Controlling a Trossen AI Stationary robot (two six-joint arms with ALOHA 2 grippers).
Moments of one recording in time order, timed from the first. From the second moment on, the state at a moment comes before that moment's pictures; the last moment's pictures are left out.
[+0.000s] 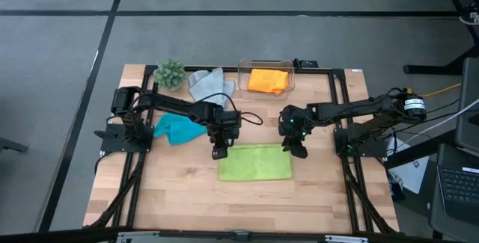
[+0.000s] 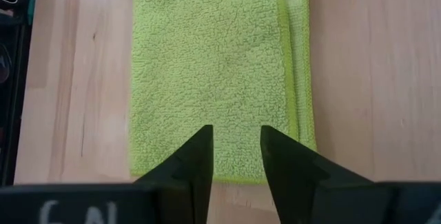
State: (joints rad) left arm 0.05 1.80 1.21 -0.69 0.40 -0.18; right arm -0.12 1.35 0.65 -0.39 -0.45 0.05
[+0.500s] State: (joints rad) left arm 0.10 1.80 1.13 -0.63 0.38 -0.18; right arm -0.14 1.35 0.65 -0.39 -0.43 0.05
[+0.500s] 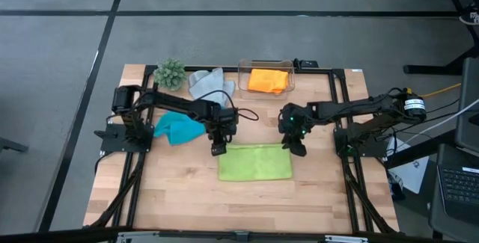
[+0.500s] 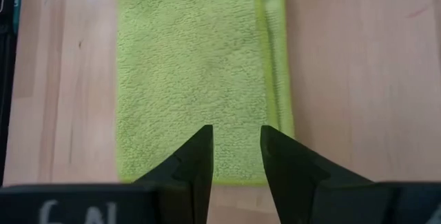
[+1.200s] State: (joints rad) left arm 0.14 1.87 1.13 -0.60 0.49 -0.15; right arm -0.19 1.35 0.65 -0.39 -0.41 0.02
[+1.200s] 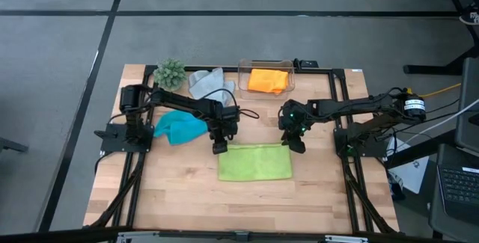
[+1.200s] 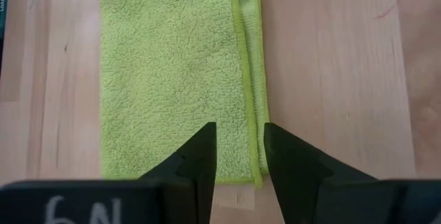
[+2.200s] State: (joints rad) left arm 0.14 1.87 1.15 -0.61 0.46 -0.09; right arm -0.19 1.35 0.65 -0.39 -0.38 -0.01
